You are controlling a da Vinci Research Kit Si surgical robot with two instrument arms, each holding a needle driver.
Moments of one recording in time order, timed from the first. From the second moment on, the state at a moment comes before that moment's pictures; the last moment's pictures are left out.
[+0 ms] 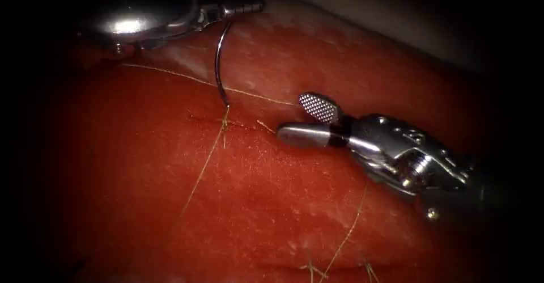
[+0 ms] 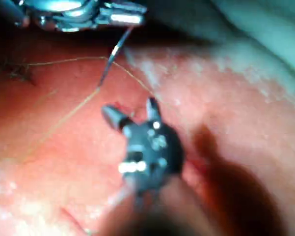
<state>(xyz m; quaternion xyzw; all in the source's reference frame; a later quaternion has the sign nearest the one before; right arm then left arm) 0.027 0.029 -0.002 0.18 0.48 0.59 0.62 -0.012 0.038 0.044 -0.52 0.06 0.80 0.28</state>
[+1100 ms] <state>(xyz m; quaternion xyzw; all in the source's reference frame) 0.036 0.029 -0.003 0.22 0.45 0.60 0.63 -0.013 0.036 0.041 -0.54 0.14 0.81 0.20</state>
